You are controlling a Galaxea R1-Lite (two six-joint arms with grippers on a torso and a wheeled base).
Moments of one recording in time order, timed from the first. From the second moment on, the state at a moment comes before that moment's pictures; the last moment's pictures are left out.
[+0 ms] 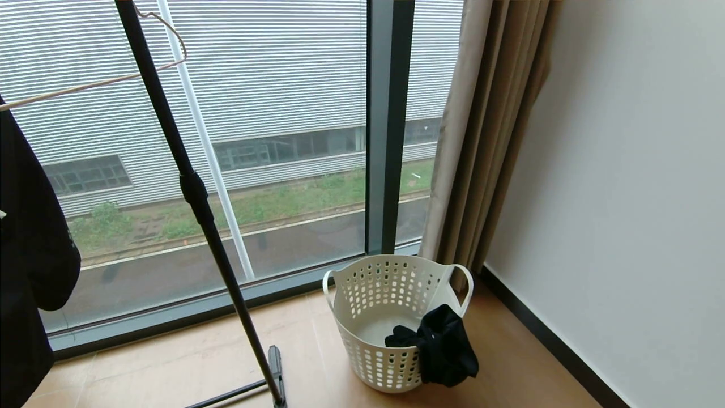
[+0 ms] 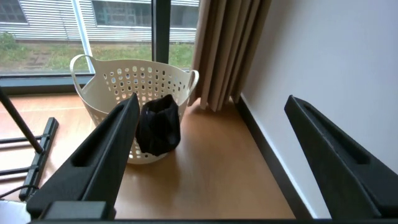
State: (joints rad) left arm 0.00 0.00 -0.02 0.04 0.10 -0.03; right arm 0.00 0.00 -0.05 0.10 0.09 -0.07
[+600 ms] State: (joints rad) left arm 0.00 0.00 -0.02 0.04 0.10 -0.03; right arm 0.00 0.00 -0.05 0.10 0.09 -0.07
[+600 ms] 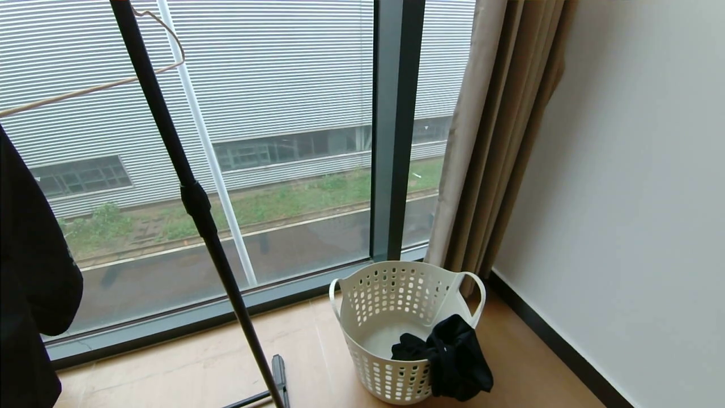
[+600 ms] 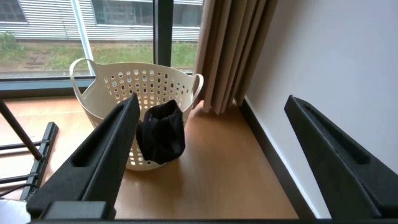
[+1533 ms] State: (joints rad) left arm 0.00 0.00 -0.02 0.04 0.10 -0.03; right arm 0.00 0.00 -0.05 0.10 0.09 -0.07
